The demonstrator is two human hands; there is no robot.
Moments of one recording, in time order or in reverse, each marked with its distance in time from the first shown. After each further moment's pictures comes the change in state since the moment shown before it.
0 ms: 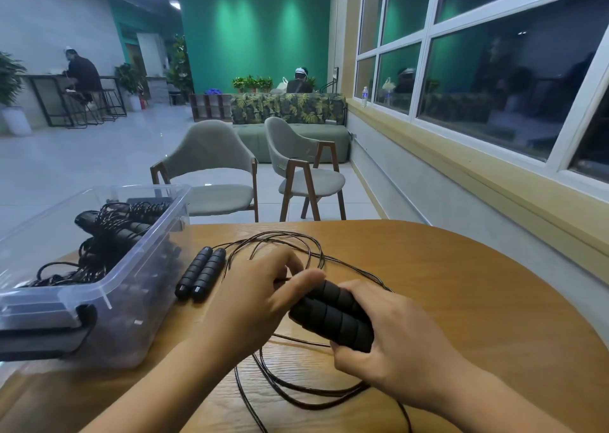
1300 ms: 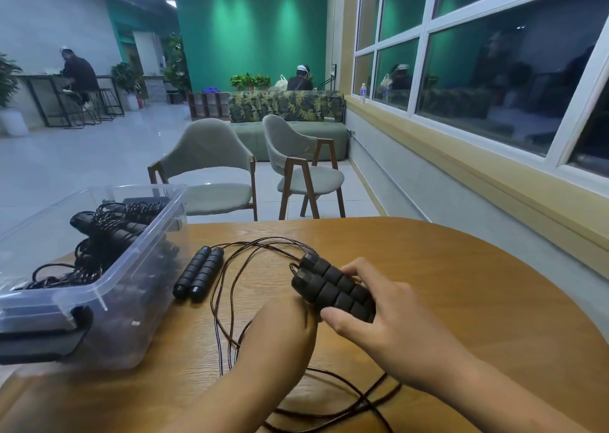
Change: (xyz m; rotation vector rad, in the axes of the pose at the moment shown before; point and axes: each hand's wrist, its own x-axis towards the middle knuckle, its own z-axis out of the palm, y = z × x) left_hand -0.017 0.024 0.050 0.162 -0.224 -0.345; right_hand 0.006 -0.005 -0.007 0.246 0.051 0.164
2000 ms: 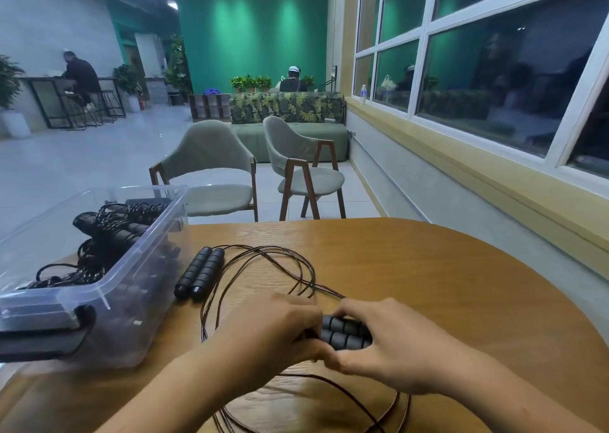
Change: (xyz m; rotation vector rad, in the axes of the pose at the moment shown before) left_hand 0.002 -0.024 -0.037 0.238 -0.099 0.666; right_hand 0.004 0.009 -0.003 -0.313 -0.319 0.044
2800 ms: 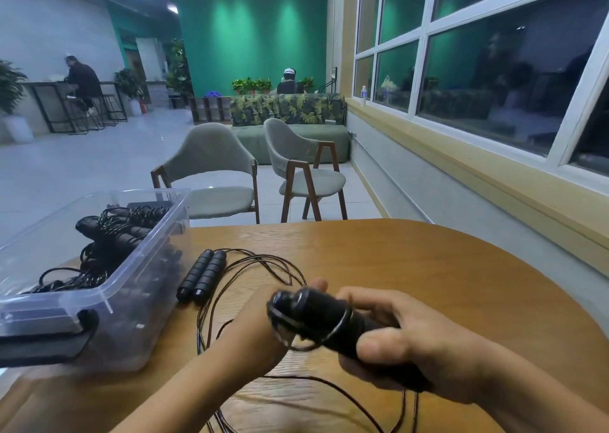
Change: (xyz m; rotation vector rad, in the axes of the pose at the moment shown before) left_hand 0.004 0.001 0.007 -0.732 0.066 -0.396; right_hand -0.013 -0.004 -0.019 1.078 -0.384 -0.244
